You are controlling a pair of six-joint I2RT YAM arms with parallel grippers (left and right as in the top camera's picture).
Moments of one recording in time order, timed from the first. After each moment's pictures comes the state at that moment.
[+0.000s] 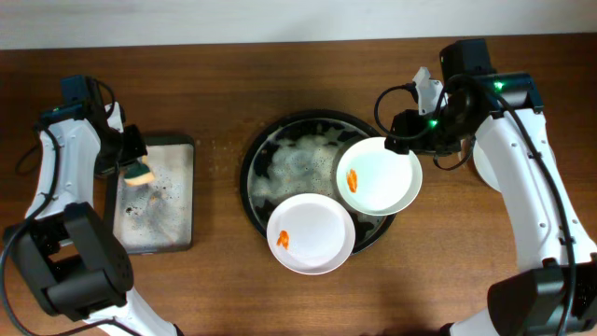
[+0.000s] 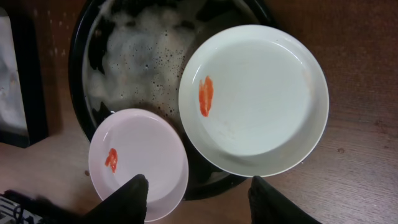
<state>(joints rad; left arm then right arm) 0.29 1.93 1.57 -0.98 0.05 -0.07 0.09 1.71 1.70 -1.30 -0.34 0.08</state>
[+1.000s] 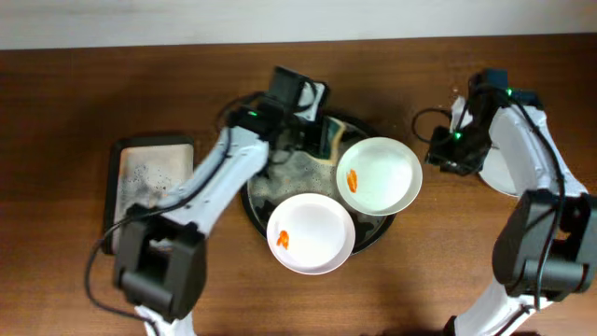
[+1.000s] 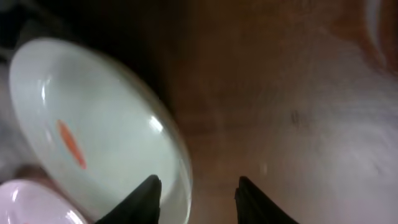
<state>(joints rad) -0.50 1.95 1.57 -0.57 0.36 -0.30 -0.16 1.92 1.46 -1.05 -0.28 0.12</state>
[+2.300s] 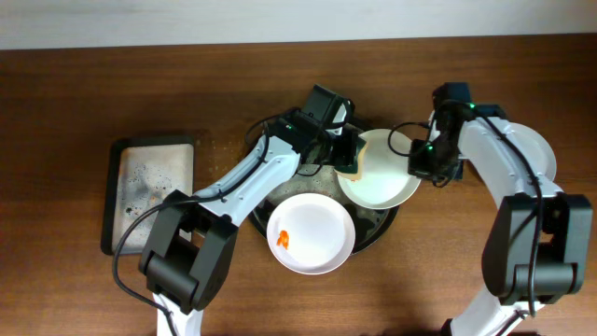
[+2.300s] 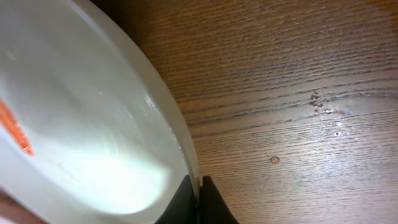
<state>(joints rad) -0.60 2.04 1.57 -0.49 0.34 -0.45 0.01 1.88 1.38 -1.00 -0.06 0.23</state>
